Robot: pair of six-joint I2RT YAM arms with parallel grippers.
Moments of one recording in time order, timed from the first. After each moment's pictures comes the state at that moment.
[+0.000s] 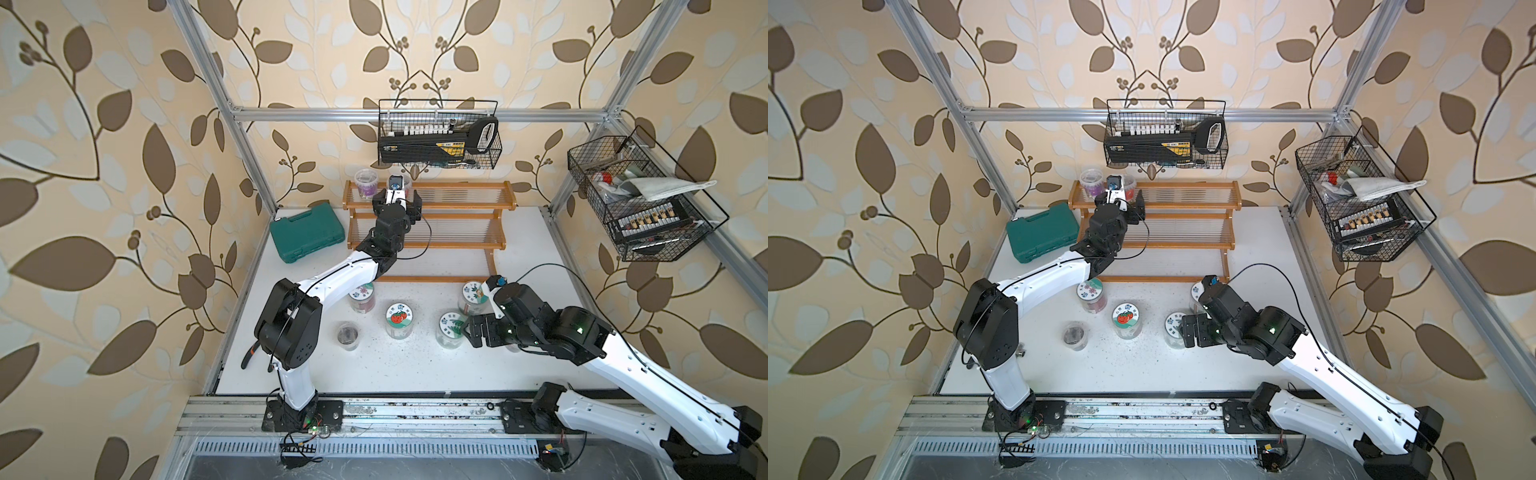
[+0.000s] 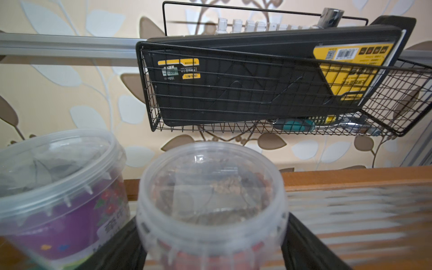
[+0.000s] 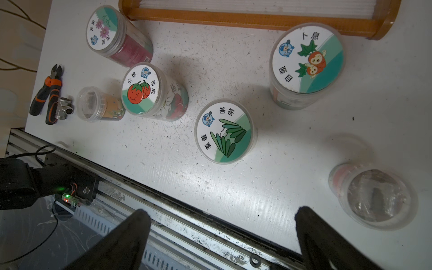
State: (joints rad) left arm -0.65 1.78 1.38 0.40 -0.50 -0.05; right arm 0.81 0.92 0.99 -1.06 0.10 0.66
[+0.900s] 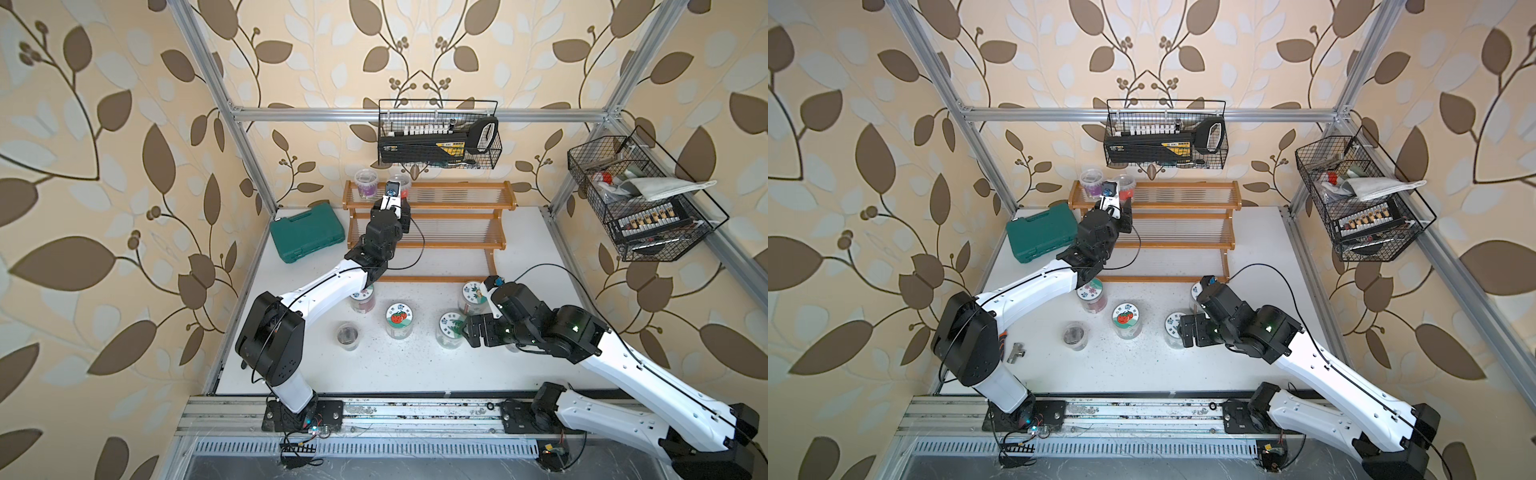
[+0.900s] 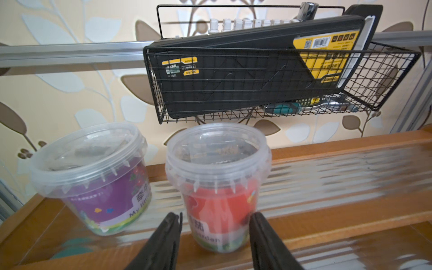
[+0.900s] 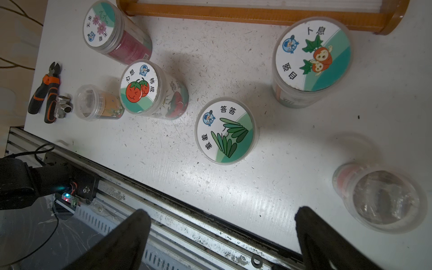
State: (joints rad) left arm -0.65 1.65 1.26 0.37 -0.44 0.01; right arm 0.80 0.93 0.99 -1.04 0.08 0.66
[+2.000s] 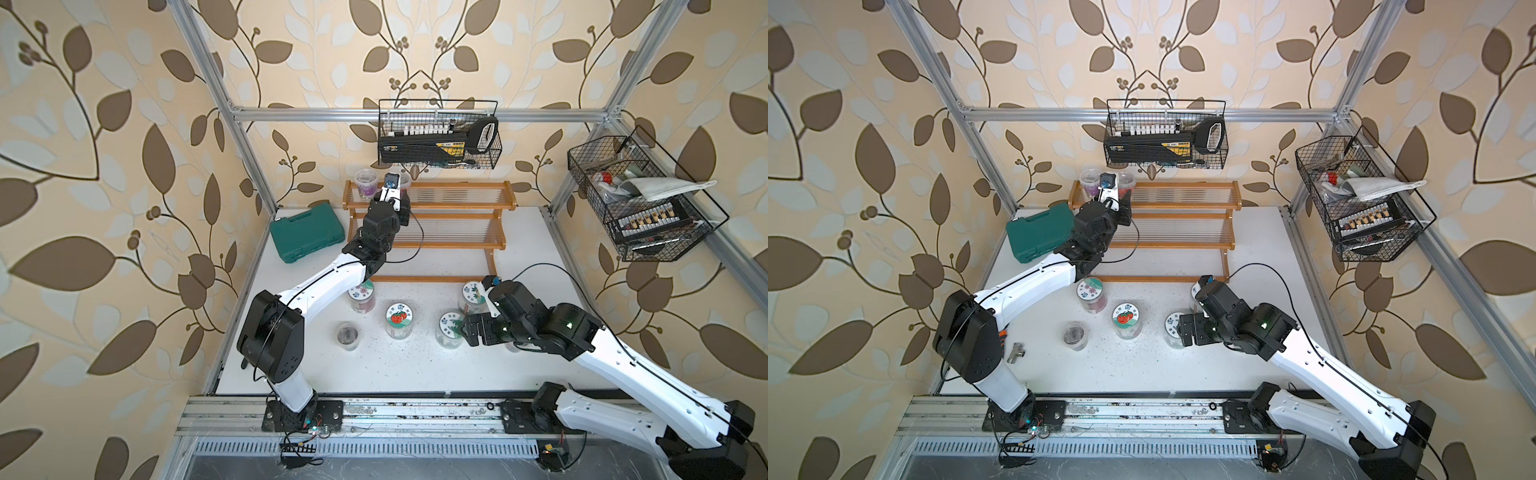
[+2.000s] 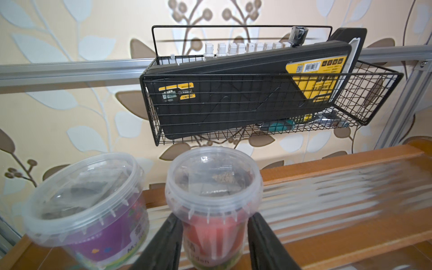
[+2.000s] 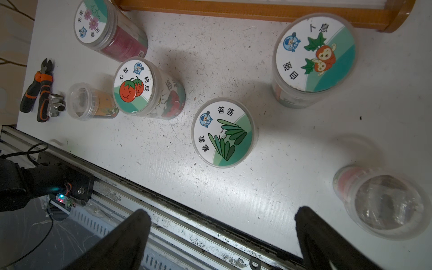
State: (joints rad) left arm -0.62 1.67 1.35 0.34 -0.38 0.02; right arm 0.78 0.96 0.97 -1.03 0.07 0.64
